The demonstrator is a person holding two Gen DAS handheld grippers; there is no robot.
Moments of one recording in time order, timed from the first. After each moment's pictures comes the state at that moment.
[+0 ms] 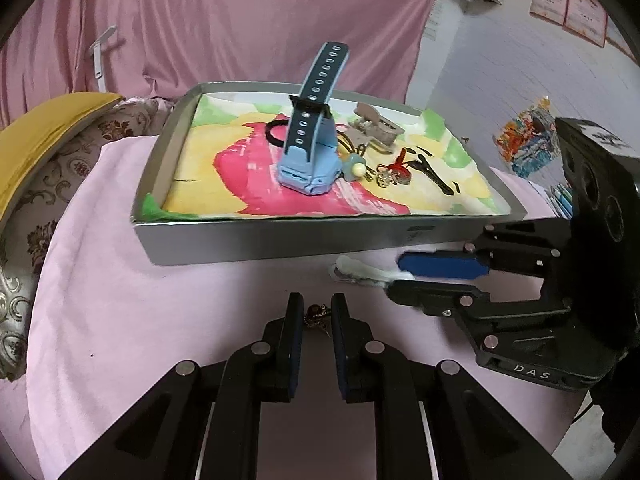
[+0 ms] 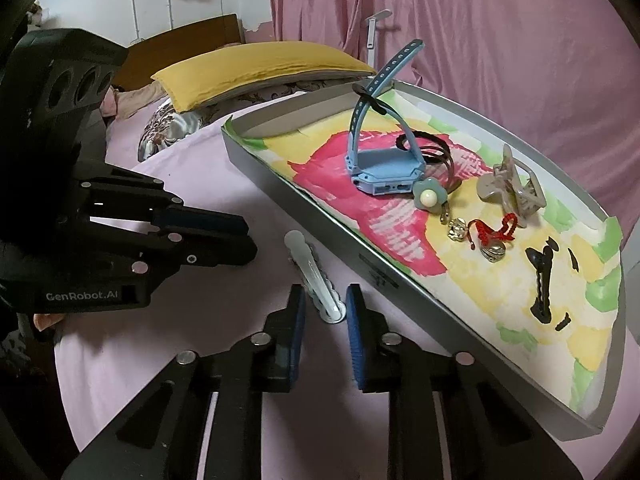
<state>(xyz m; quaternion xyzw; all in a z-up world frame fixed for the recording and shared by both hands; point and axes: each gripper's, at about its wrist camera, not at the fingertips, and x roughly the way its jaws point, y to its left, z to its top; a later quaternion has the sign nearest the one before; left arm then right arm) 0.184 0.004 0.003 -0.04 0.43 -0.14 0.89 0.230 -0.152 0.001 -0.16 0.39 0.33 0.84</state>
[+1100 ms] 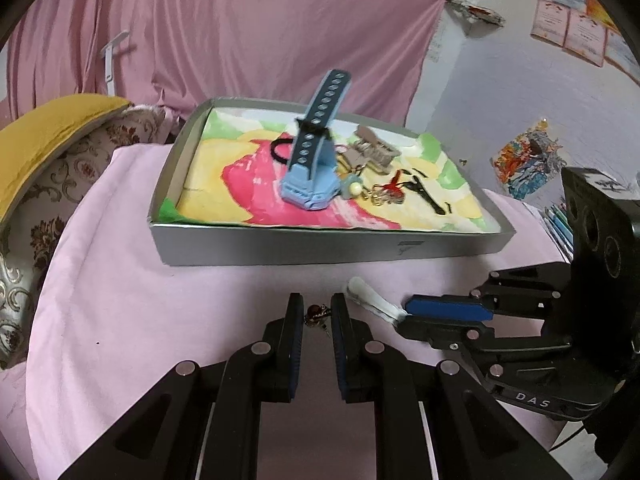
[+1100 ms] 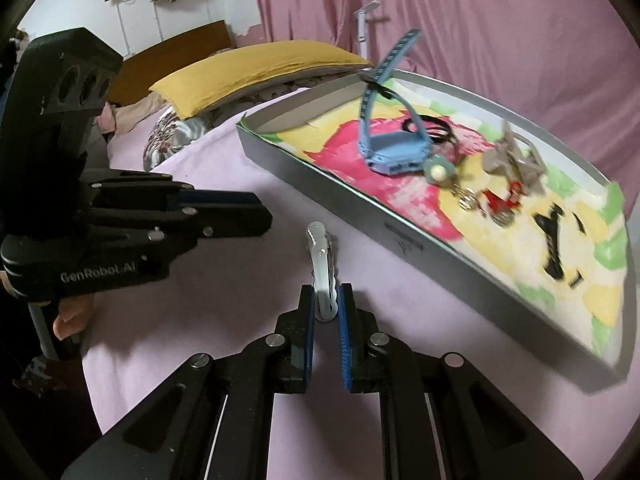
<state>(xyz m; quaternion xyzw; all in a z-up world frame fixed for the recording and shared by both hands) 0.171 0.004 0.012 -0.07 0.39 -0.14 0.91 0.210 -0.161 0.000 -0.12 0.41 0.32 0.85</state>
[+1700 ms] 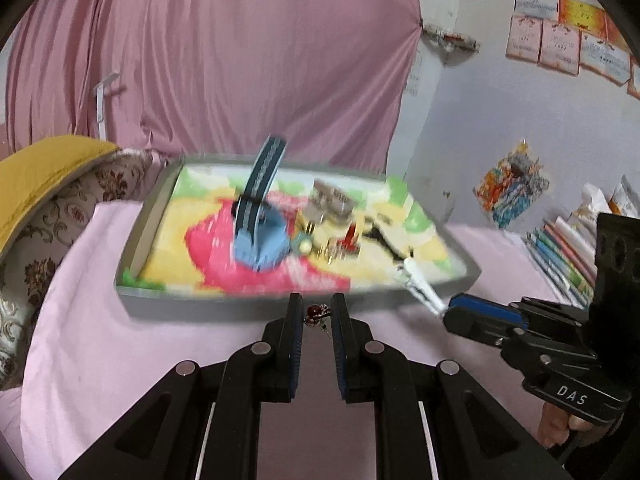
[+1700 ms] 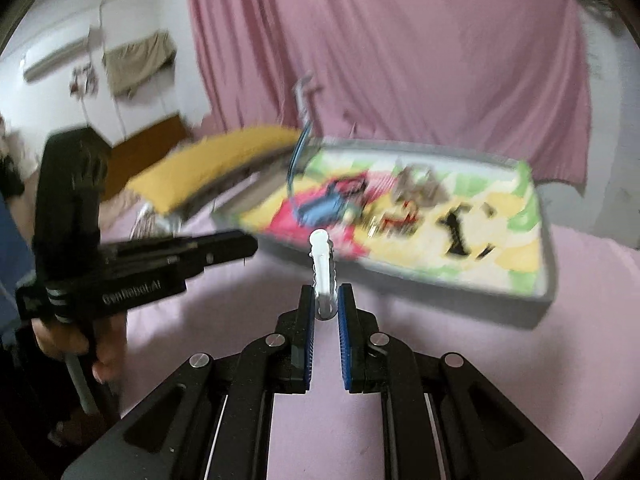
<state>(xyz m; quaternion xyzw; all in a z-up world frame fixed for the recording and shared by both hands) 0.167 -0.026 0.046 -0.07 0.31 -0.15 0.94 0.174 -0.239 0.037 0.02 0.30 0.24 0.92</state>
